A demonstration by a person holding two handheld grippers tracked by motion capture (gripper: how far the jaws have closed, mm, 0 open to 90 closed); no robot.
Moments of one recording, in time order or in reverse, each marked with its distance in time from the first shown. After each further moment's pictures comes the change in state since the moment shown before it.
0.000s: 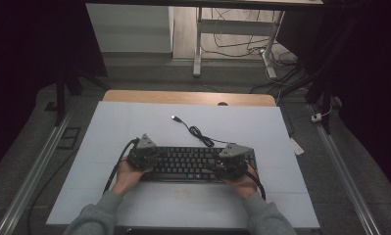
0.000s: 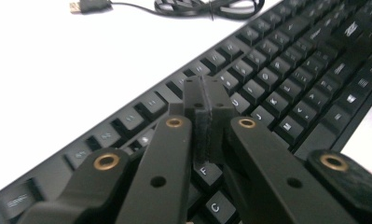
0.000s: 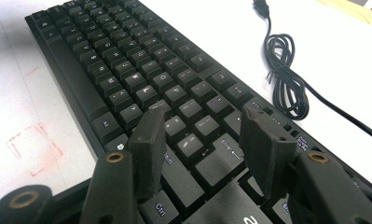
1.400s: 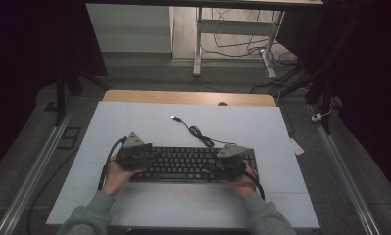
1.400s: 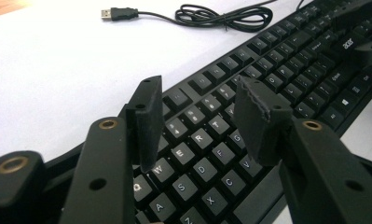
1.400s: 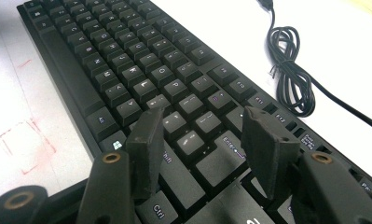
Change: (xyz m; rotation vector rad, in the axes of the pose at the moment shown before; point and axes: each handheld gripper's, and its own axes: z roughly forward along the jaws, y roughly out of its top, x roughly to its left) left arm 0.008 -0.004 -0.021 -0.013 0.022 -0.023; right arm 0.000 -0.001 0.007 0.028 -0.003 -0.013
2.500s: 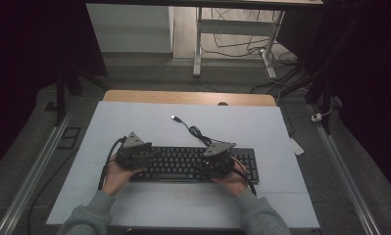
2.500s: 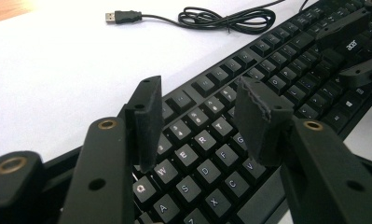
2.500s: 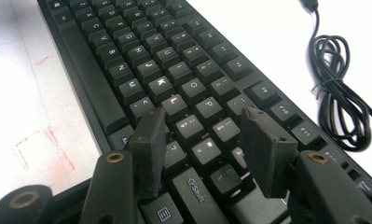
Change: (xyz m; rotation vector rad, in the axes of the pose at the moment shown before) left arm 0.002 0.000 -0.002 -0.012 0.011 -0.001; right arm 0.014 0.021 0.024 0.077 0.064 -0.067
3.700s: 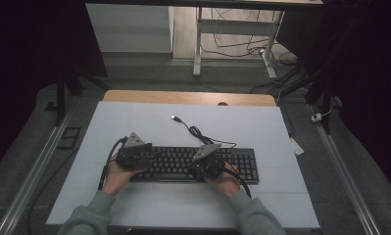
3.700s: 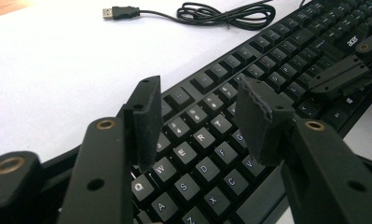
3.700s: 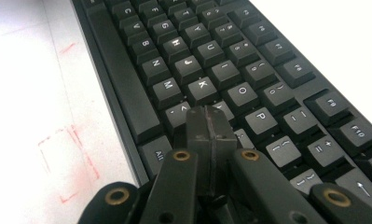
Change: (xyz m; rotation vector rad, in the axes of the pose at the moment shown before) left arm -0.001 -0.001 0.002 0.012 -0.003 0.000; right arm 0.011 0.006 0.023 0.060 0.104 -0.027
